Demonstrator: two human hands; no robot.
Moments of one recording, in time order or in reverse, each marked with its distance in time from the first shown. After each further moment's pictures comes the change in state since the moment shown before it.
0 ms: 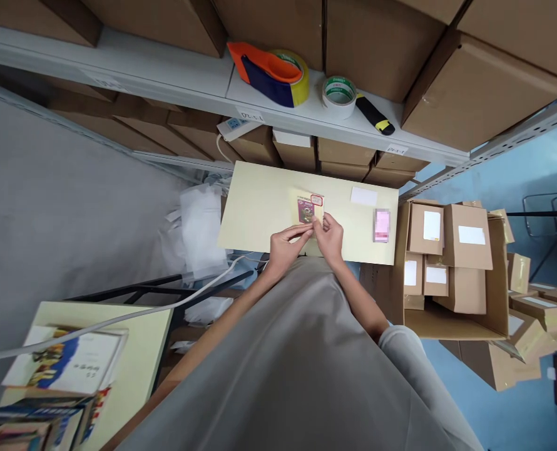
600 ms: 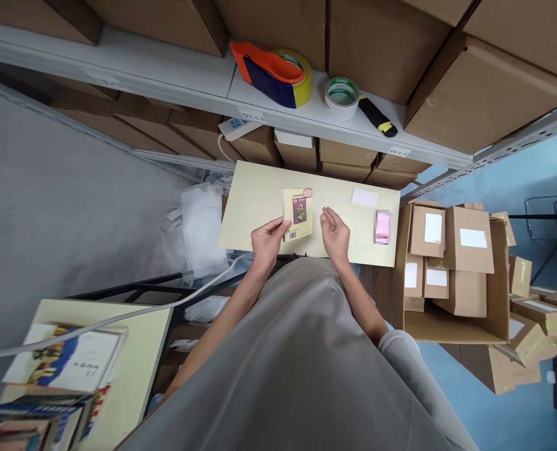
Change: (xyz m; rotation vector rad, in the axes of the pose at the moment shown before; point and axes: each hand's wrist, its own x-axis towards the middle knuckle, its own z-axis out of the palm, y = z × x) left_hand 0.018 -0.026 -0.028 -0.178 0.233 -0.314; right_hand 0.004 0.004 -0.009 0.003 0.097 0.017
